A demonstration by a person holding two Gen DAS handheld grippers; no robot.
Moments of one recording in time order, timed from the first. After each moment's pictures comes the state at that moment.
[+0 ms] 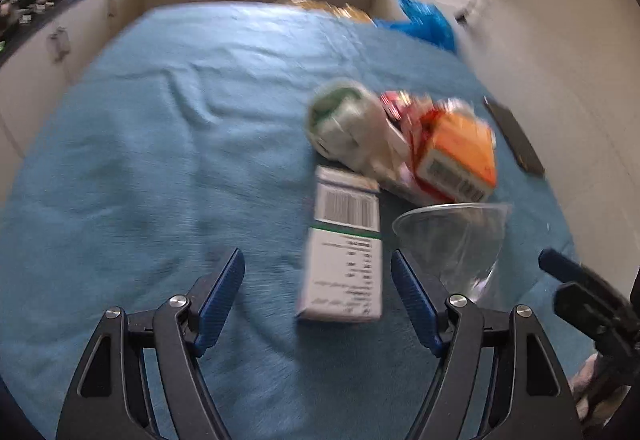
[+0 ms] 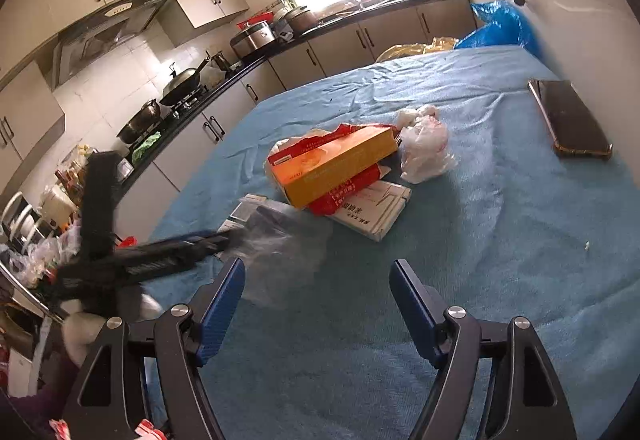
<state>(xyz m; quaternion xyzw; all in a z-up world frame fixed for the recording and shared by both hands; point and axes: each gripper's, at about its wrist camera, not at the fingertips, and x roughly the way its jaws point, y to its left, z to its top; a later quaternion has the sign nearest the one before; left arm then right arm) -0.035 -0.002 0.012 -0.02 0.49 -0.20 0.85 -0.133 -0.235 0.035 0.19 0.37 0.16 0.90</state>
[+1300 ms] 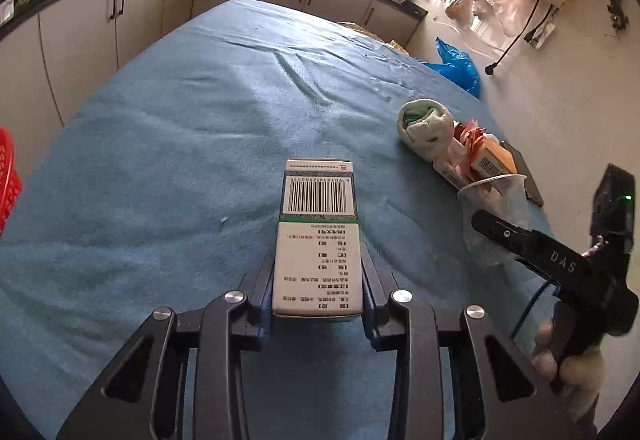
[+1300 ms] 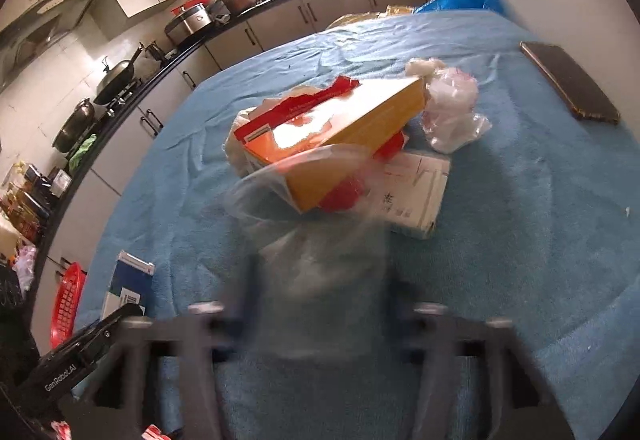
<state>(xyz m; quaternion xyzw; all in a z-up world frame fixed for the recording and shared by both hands) -0.094 0.106 0.011 -0.12 0.45 -0.15 0.87 -0.076 -0.176 0.010 0.21 0.43 0.05 0.88</state>
